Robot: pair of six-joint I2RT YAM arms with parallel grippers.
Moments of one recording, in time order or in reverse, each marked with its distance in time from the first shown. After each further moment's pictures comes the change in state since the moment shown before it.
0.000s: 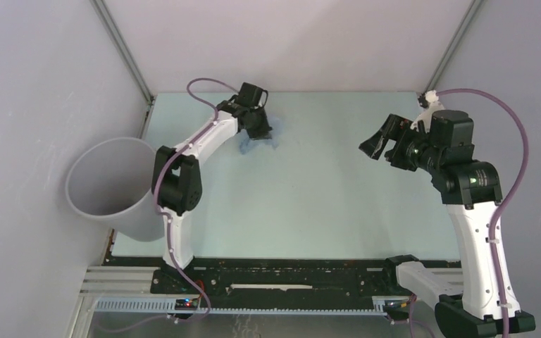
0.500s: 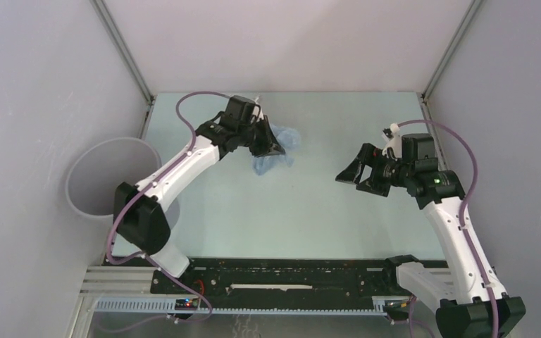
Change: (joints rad) left arm -0.135 -0.446 -0.335 0.108 0.282 -0.081; right arm 0.011 -0.047 -0.426 0.129 -0.315 0.064
